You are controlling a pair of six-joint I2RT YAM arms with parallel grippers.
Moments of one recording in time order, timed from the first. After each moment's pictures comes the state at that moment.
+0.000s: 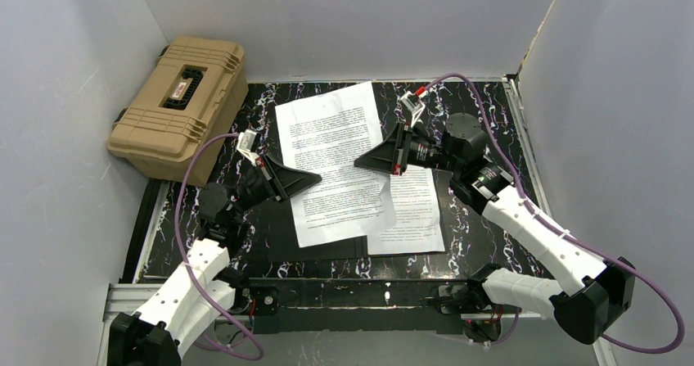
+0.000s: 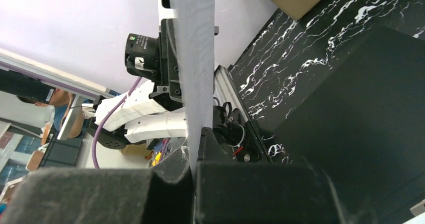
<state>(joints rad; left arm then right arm) -0.33 0.78 0.41 0.78 0.77 -1.35 0.66 1.09 1.02 0.05 -0.70 0.88</state>
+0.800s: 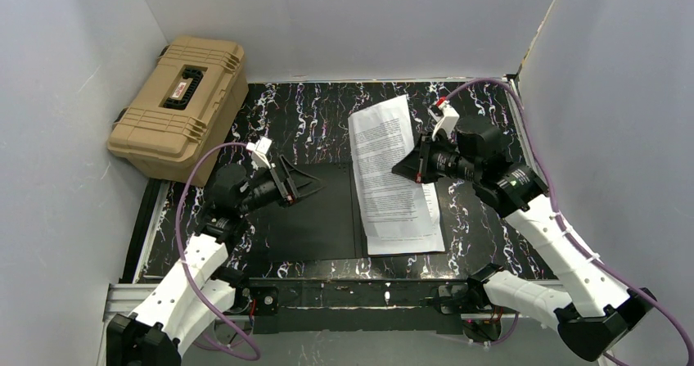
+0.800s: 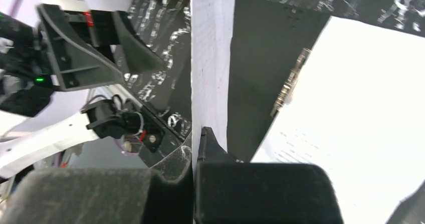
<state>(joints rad) -0.33 0.78 0.48 0.16 0.69 -1.05 0.60 0.99 1.14 -0.59 -0.36 0.54</state>
